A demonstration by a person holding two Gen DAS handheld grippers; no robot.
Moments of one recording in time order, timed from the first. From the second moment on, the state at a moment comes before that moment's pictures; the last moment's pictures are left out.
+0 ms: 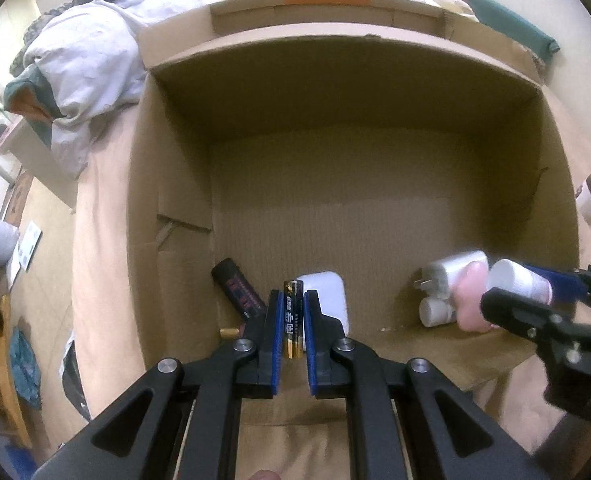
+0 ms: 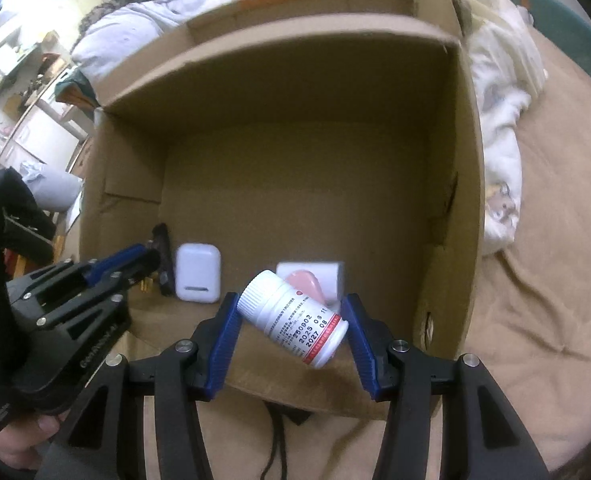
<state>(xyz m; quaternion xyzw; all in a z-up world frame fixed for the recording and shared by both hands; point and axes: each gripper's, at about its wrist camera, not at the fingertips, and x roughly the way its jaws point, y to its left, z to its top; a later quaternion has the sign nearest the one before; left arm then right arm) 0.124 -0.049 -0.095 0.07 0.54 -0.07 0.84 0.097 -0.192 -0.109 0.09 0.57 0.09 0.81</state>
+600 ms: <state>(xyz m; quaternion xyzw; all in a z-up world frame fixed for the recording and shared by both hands) 0.121 -0.053 -0.091 0.08 0.53 -0.07 0.84 0.099 -0.196 -0.105 0.13 0.56 0.12 0.81</state>
